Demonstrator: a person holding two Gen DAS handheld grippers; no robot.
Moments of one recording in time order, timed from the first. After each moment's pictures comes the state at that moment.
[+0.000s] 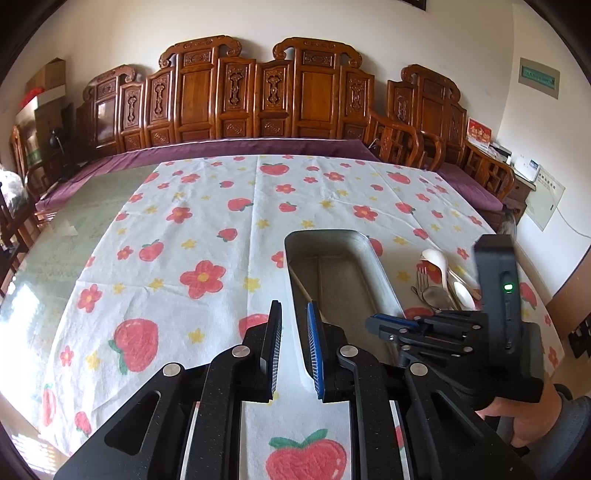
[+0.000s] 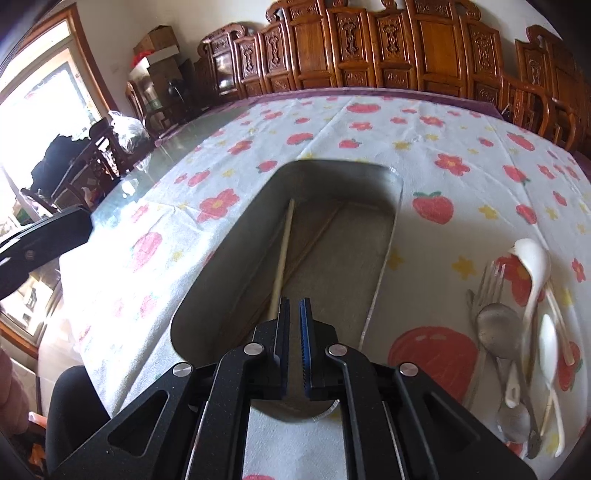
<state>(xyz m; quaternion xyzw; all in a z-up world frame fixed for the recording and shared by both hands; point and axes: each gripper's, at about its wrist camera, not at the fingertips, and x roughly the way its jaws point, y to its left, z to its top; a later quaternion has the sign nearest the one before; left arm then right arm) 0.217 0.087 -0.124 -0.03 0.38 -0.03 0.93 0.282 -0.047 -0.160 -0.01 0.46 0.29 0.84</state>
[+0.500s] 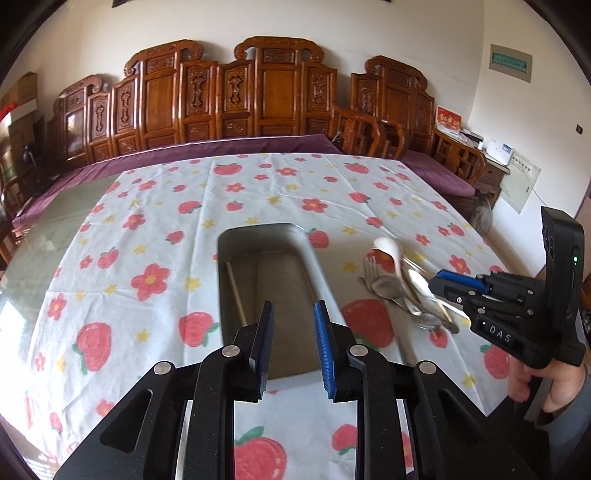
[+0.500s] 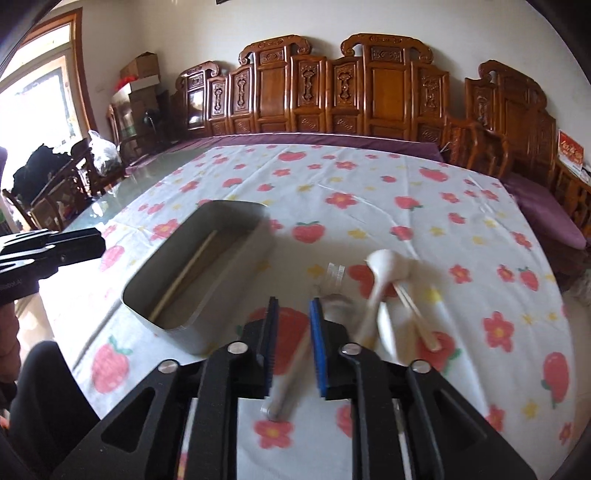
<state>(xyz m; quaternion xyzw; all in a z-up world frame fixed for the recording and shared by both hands) 0.210 0.022 -0.128 -0.01 0.38 -0.09 0.92 0.249 -0.183 -0.122 -0.04 0.39 0.22 0.89</state>
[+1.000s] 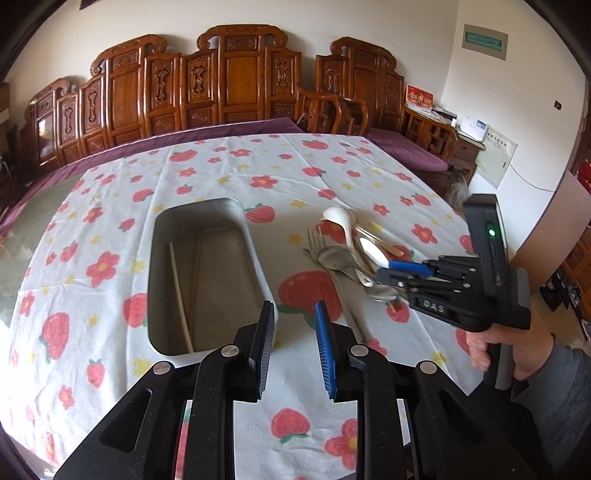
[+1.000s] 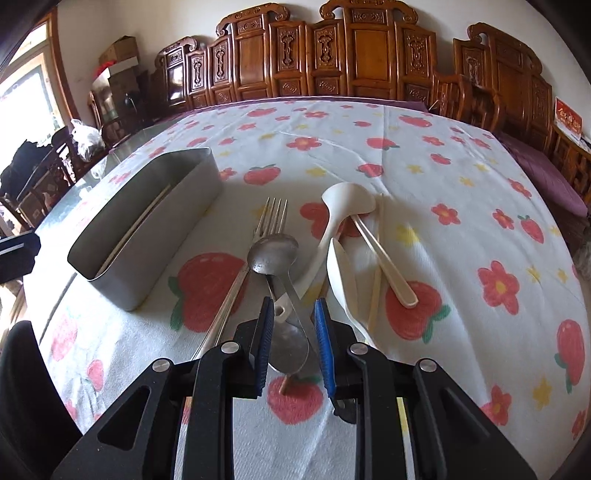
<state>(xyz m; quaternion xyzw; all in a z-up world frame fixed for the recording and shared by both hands) 0.196 -0.032 -0.149 0.01 0.40 -0.13 0.91 0.275 -0.218 -0.188 -0.03 0.45 0.21 0.87</state>
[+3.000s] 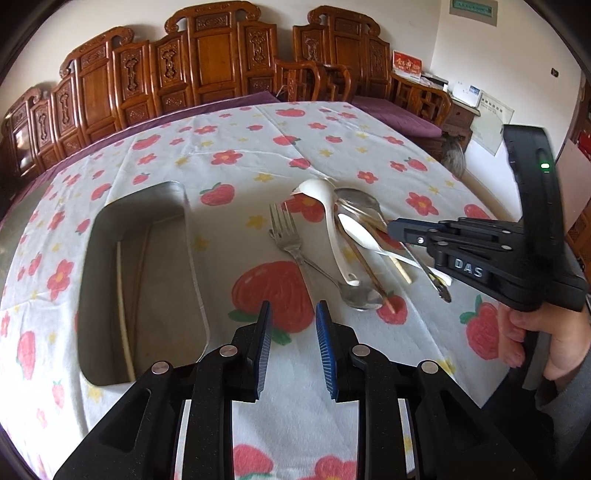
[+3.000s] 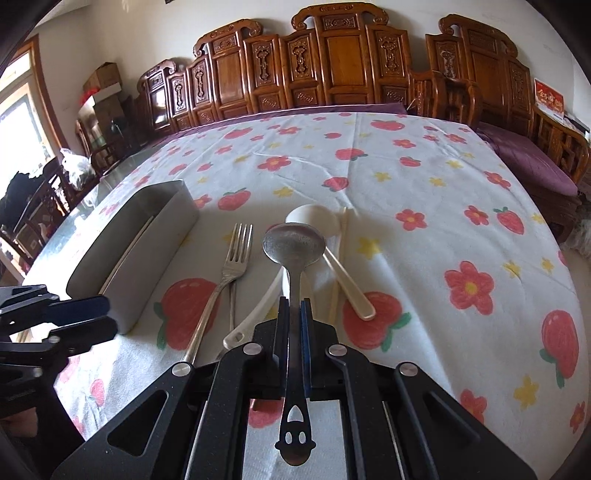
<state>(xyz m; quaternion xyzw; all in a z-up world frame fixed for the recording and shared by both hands) 0.236 -0.091 -0.193 0.05 0.44 -0.15 0.88 0.278 -0.256 -0.171 0.02 0.43 0.18 0.88</state>
